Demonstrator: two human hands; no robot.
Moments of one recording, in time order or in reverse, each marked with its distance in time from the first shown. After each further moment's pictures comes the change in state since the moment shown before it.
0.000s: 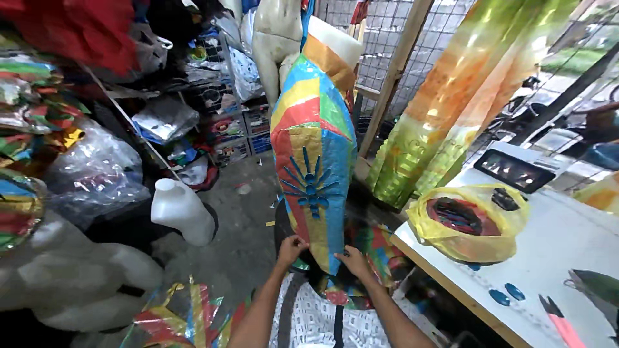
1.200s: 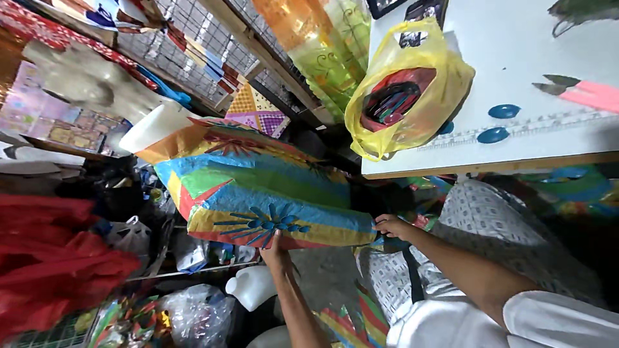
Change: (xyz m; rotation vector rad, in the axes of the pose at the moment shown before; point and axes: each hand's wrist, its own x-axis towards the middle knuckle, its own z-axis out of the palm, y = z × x) left_hand -0.012 0.154 -0.054 -0.406 0.320 0.341; right_hand -0.012 0.072 0.058 1.054 -0.039 0.451
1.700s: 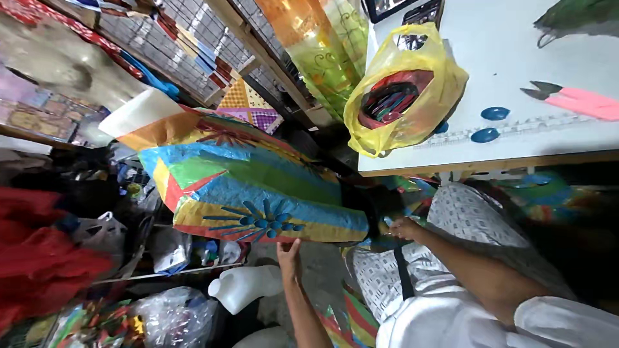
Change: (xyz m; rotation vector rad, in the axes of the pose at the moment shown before) left_hand -0.031 -0.061 -0.022 0.006 -0.220 -0.209; right_hand -0.001 0.046 -0.053 -0.285 0.131 0.014
